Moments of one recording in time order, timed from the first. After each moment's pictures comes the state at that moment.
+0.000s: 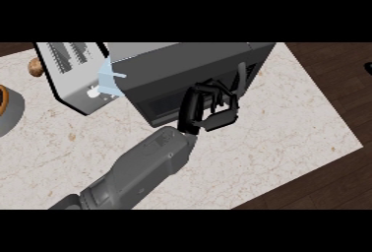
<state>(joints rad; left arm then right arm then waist) -0.90 0.00 -0.81 -0.76 0.97 0.57 -0.67 -0.23 -0.68 -0.12 -1.62 -0.82 0.63 -0.24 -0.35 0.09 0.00</state>
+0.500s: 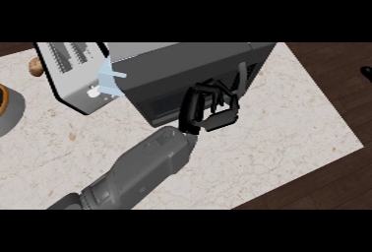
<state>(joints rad) -0.91 0.00 -0.83 -0.75 1.01 0.57 -0.70 -0.24 -0.70 -0.09 -1.63 -0.88 0.69 -0.21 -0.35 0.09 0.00</state>
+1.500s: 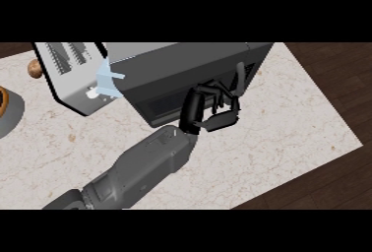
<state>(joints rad) -0.94 0.00 -0.89 -0.70 1.05 0.58 -0.74 -0.26 -0.76 -0.09 -1.63 -0.98 0.75 -0.17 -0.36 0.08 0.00</state>
